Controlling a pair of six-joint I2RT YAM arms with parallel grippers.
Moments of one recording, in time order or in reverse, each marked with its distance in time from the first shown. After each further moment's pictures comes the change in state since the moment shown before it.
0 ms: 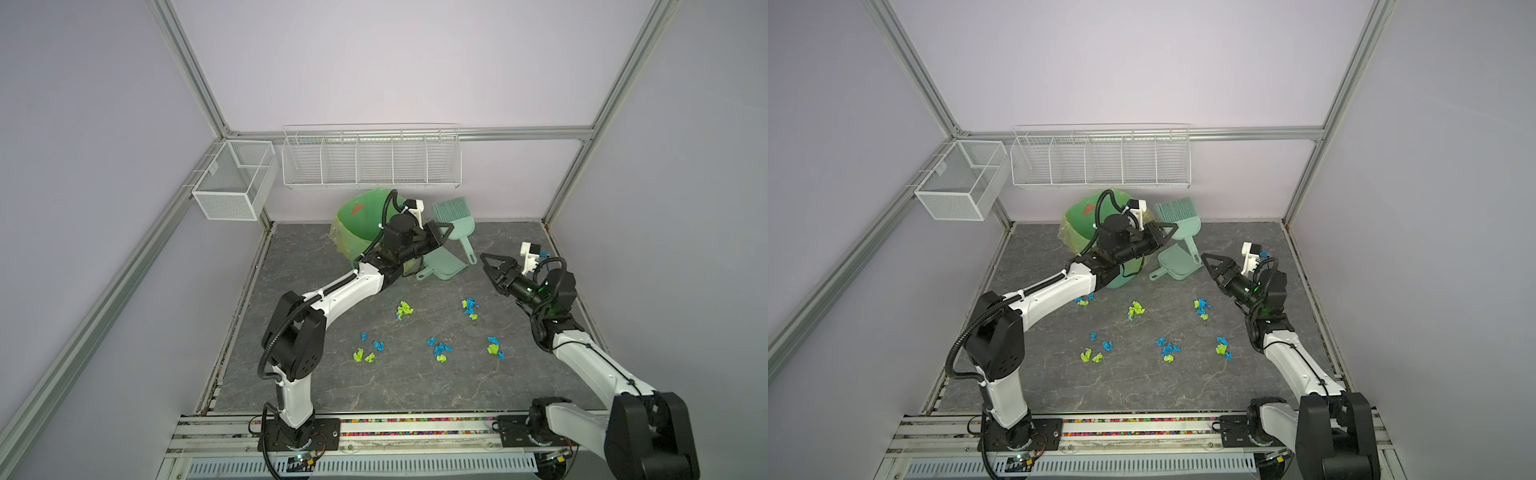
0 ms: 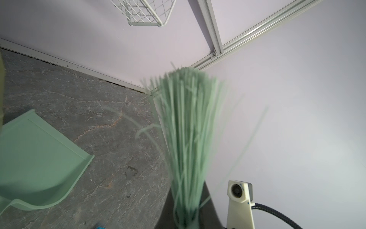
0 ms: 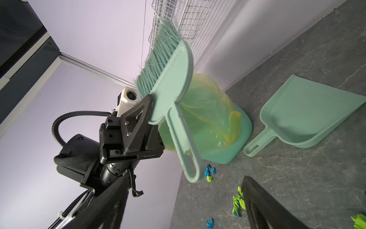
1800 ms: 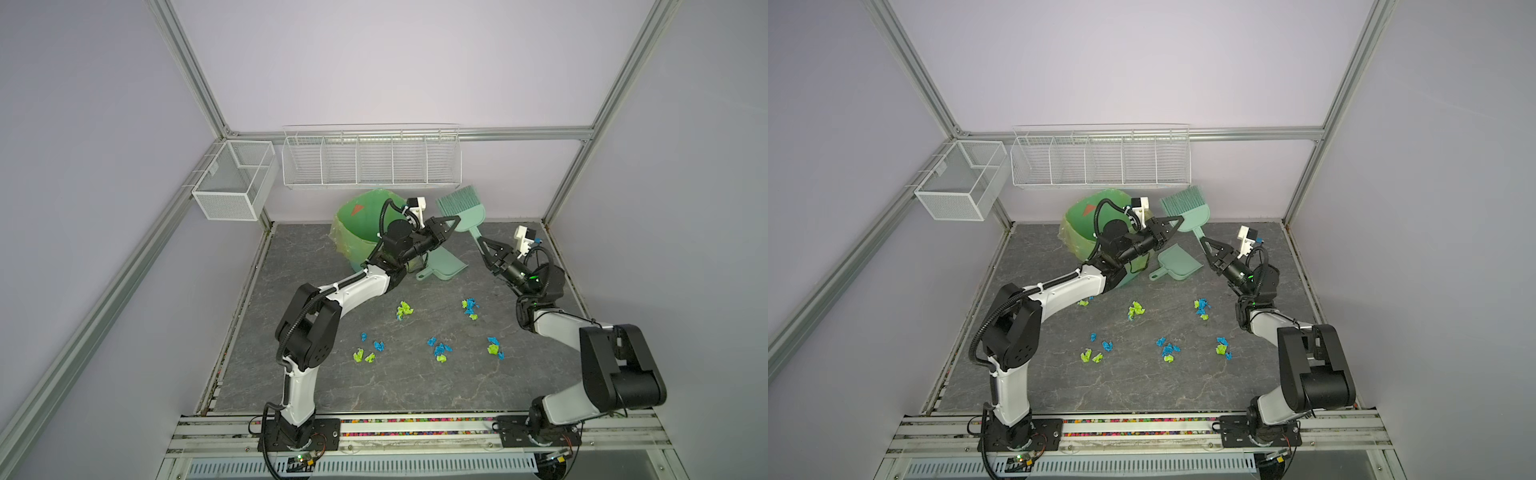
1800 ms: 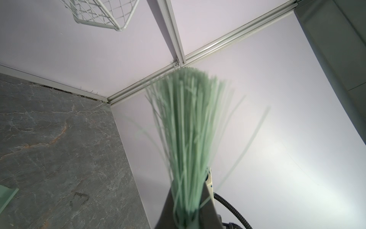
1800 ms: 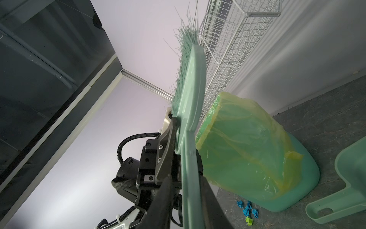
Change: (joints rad) left arm 0.010 0.109 -0.013 0.370 0.094 -0.172; right arm 0.020 0.354 0.082 0.673 -0.018 0.295
